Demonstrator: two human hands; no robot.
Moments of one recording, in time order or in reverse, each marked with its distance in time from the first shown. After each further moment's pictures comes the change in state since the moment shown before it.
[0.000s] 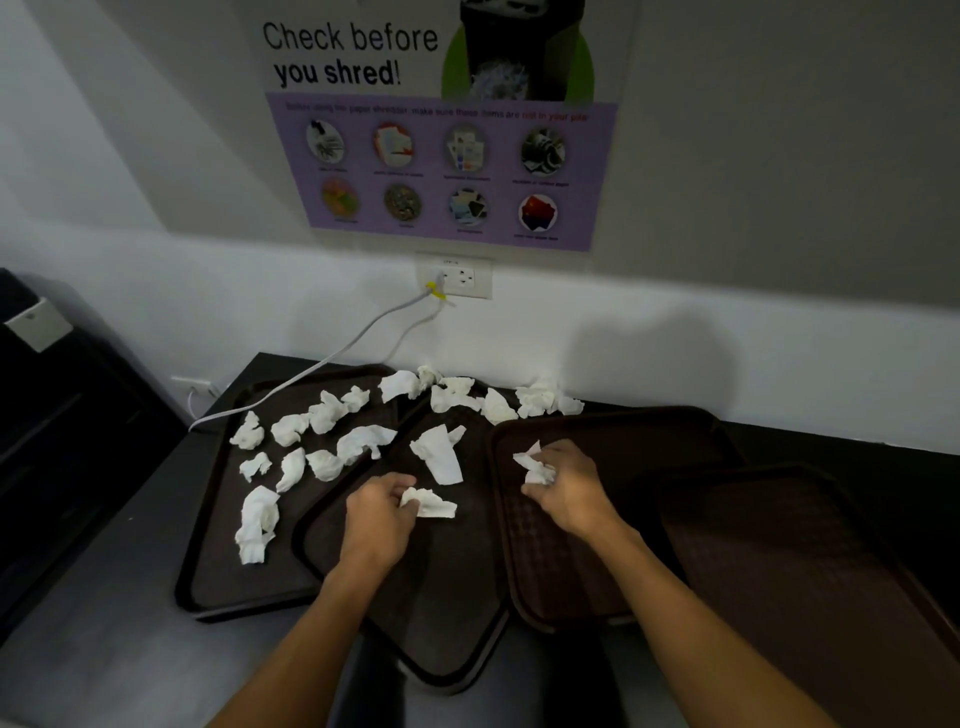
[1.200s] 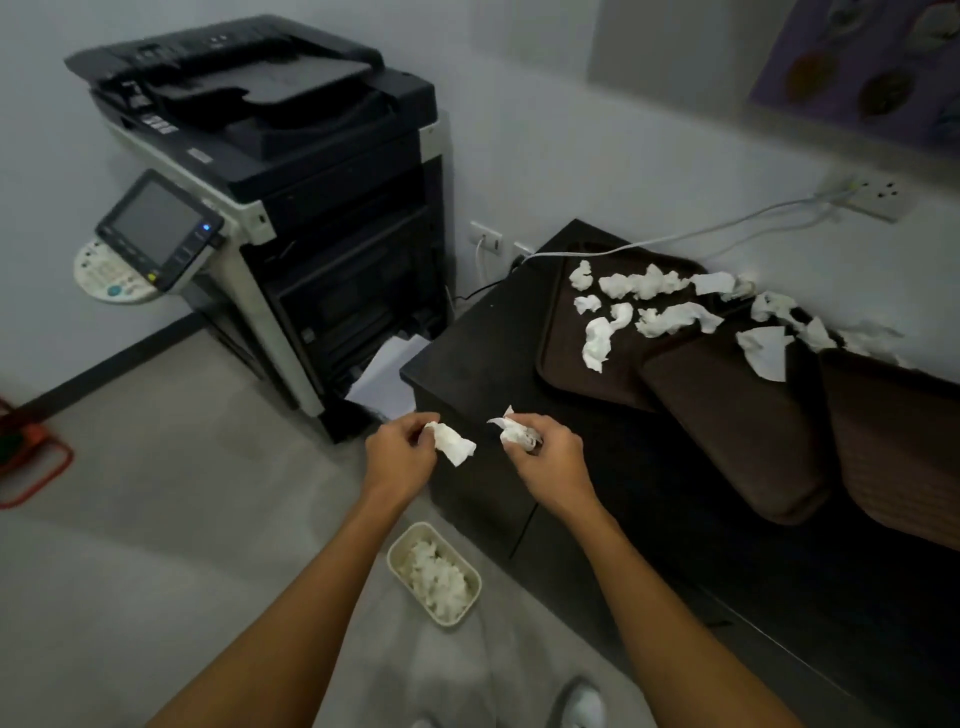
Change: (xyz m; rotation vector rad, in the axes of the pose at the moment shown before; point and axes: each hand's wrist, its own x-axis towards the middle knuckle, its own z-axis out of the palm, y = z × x) left_hand -0.233 -0.305 -0.273 -0.272 0.344 -0.290; right_hand -0.270 -0.266 0.333 0.225 -0.304 -0.270
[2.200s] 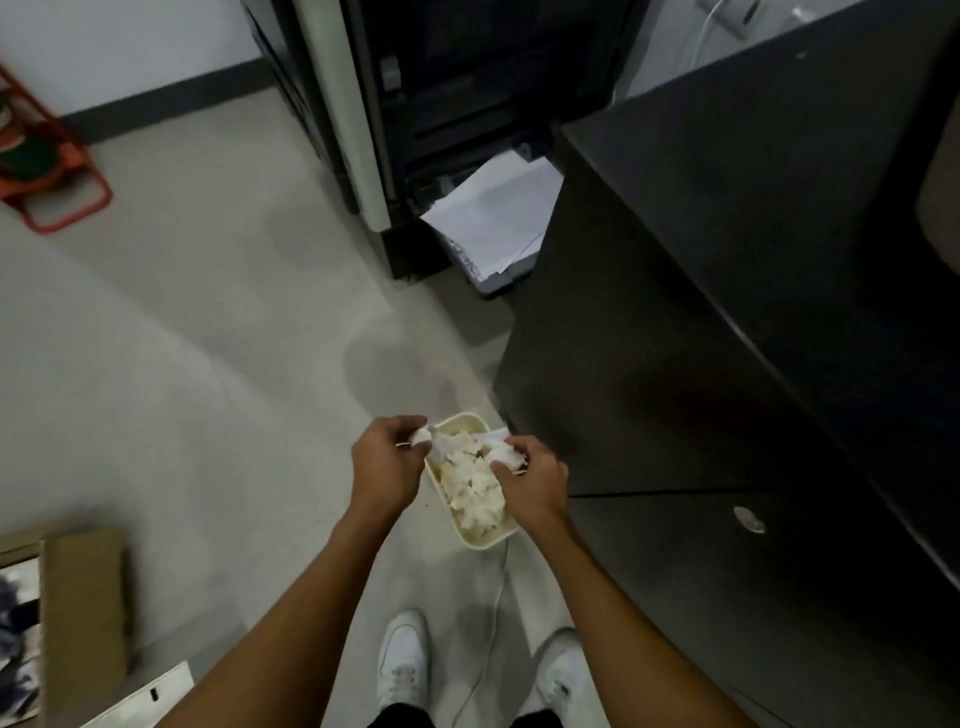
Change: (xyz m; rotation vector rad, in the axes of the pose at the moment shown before) left_hand 0.002 -0.335 0.090 -0.041 0.199 -0.492; right_hand 0.034 0.278 0.270 -0.221 -0.373 0.274
